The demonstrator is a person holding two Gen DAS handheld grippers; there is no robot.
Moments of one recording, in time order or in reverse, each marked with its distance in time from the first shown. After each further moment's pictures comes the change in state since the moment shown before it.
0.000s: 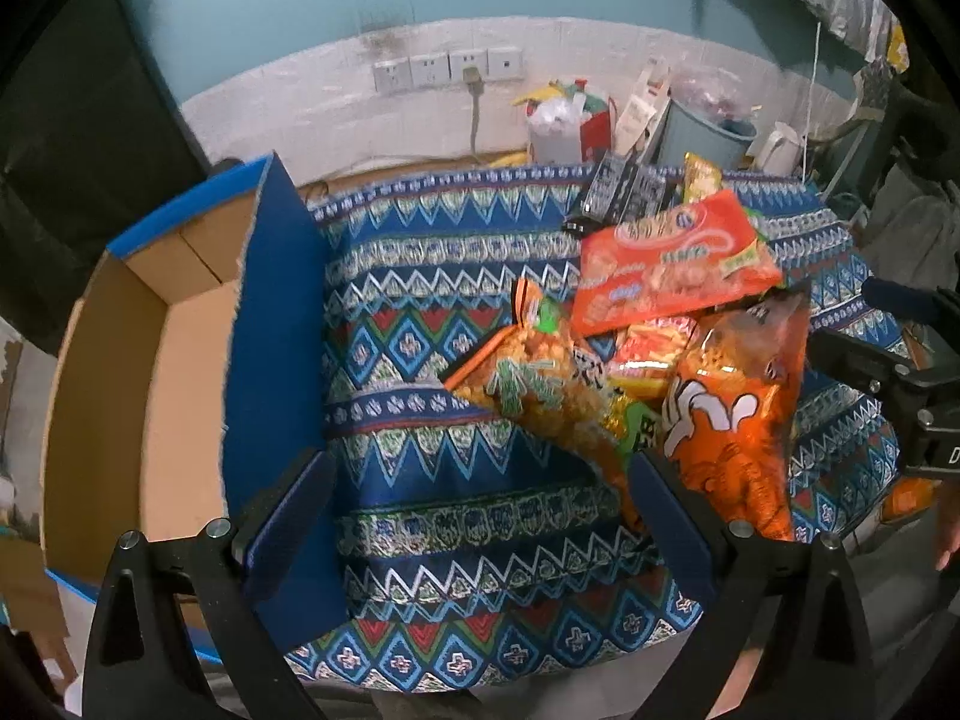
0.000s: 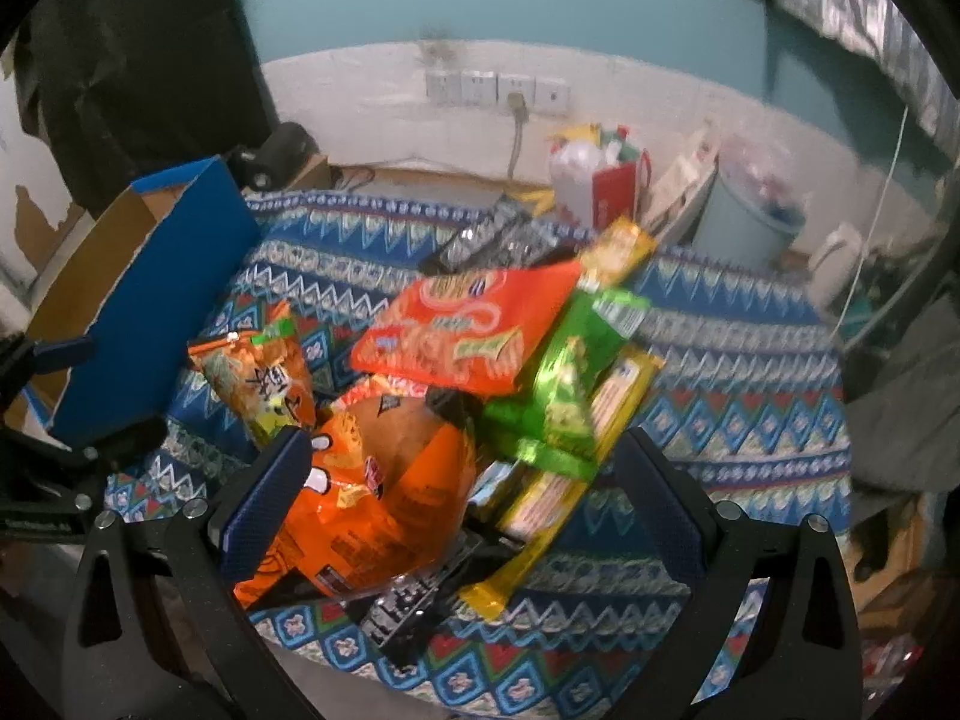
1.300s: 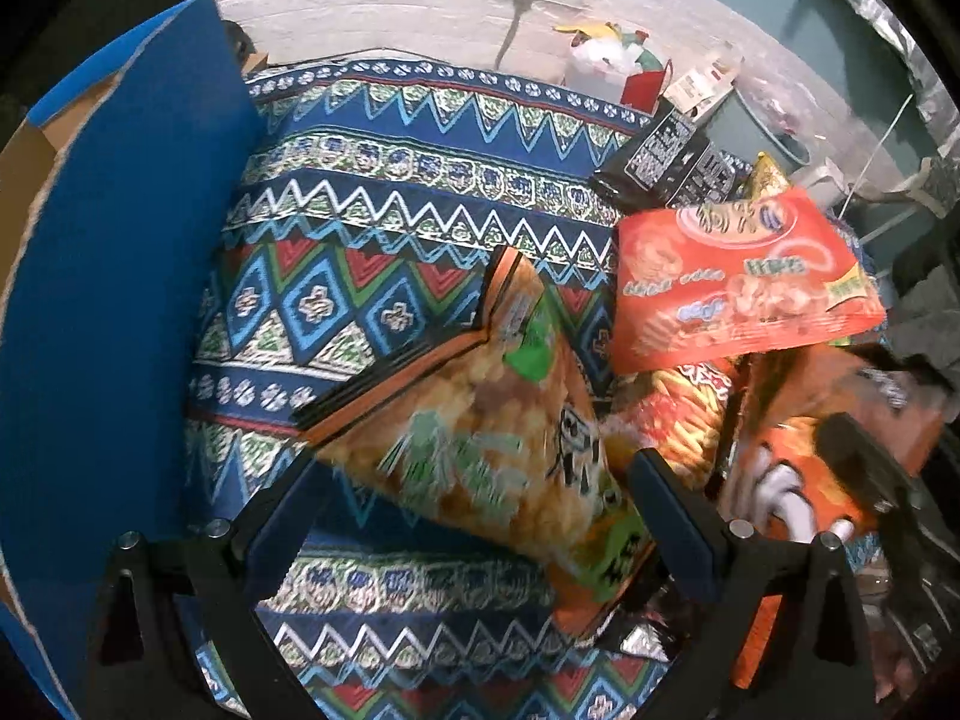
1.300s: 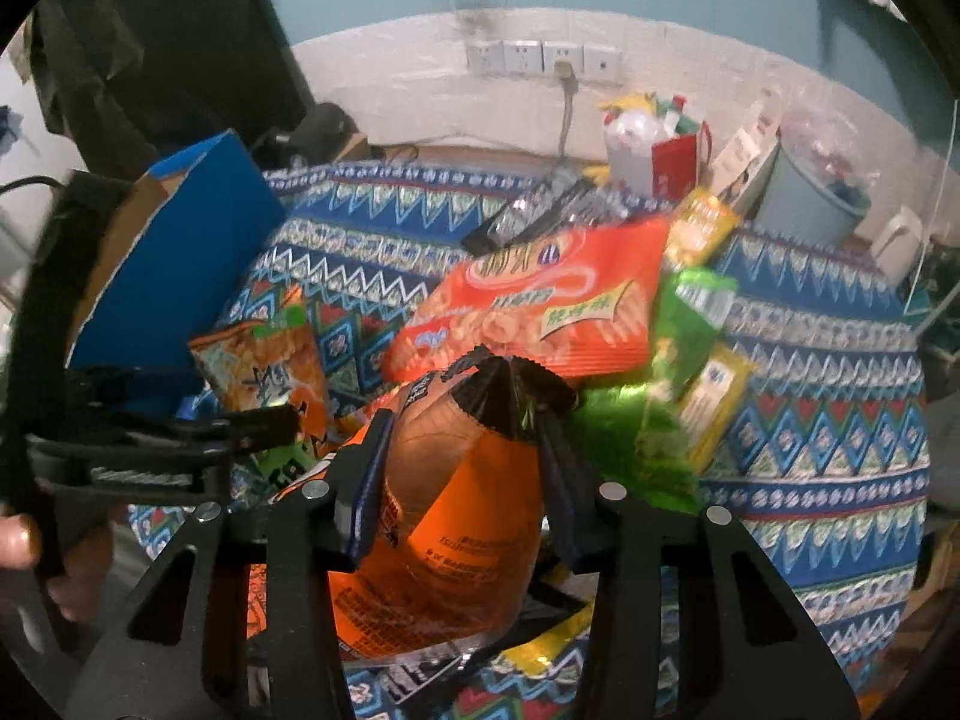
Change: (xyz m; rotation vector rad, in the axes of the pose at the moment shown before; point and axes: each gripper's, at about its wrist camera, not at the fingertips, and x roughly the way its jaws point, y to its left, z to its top) left arm 0.093 -0.008 0.032 -0.240 0.199 -0.102; right arm 0.044 -0.002 0.007 -0.023 0.010 0.120
